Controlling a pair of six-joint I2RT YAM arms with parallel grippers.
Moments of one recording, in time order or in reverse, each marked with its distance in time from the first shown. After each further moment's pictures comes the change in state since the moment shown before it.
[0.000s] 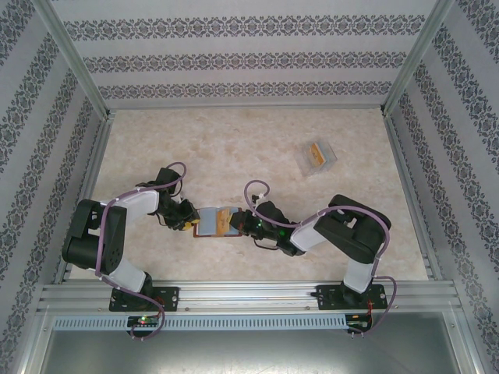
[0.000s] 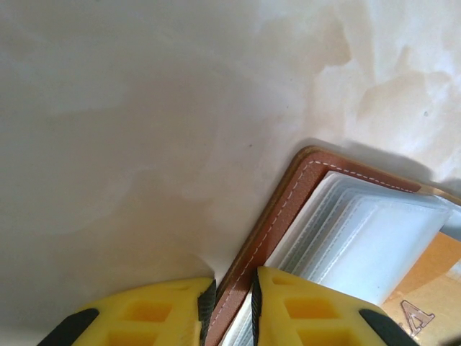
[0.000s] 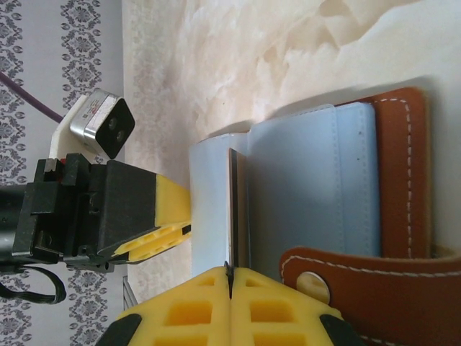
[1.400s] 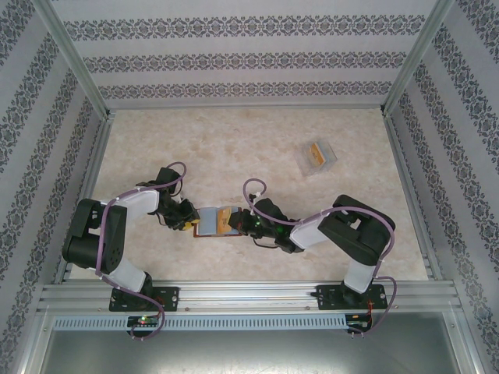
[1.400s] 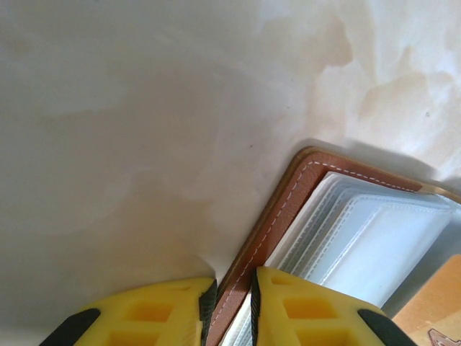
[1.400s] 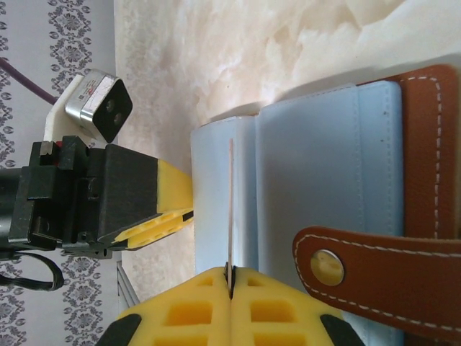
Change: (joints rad) left arm 0.000 0.006 0.003 -0.006 0.001 0.000; right arm -0.003 -0.032 0.035 -0.106 -0.042 -0.031
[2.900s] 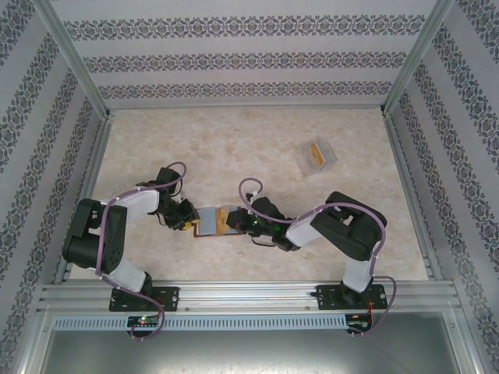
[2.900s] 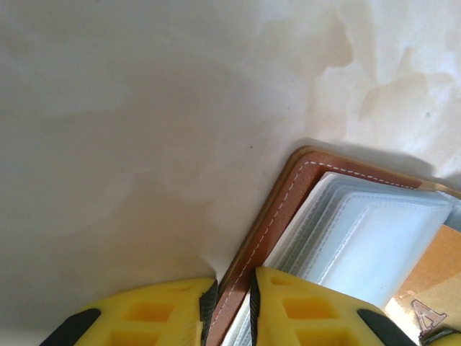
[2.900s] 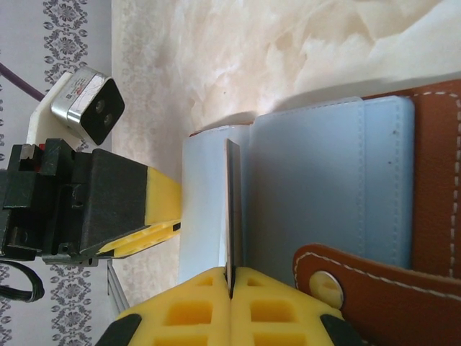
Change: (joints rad) left arm 0.000 0.002 0.000 0.000 0.001 0.000; right arm -0.014 0.066 0.037 0.030 -0.031 -0.041
